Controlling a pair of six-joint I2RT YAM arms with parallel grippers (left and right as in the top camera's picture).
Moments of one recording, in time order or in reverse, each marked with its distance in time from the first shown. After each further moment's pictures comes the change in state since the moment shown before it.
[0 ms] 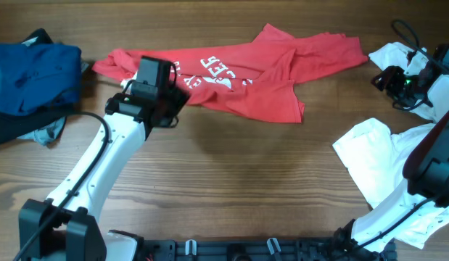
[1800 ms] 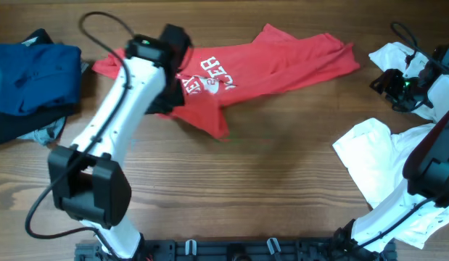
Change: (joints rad) left arm -0.012 0.341 0.557 -0.810 -0.285 0.615; right arm 0.000 -0.001 0.000 -0.047 0.016 0.000
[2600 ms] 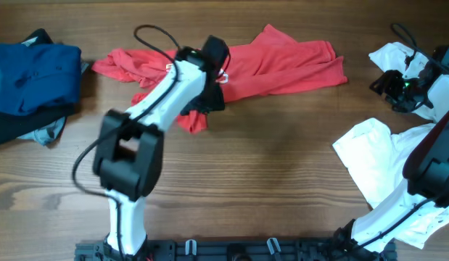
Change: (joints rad) left arm -0.166 0.234 -0.002 0.287 0.148 -0.076; right arm 0.000 0.000 0.000 -0.020 0.008 0.000
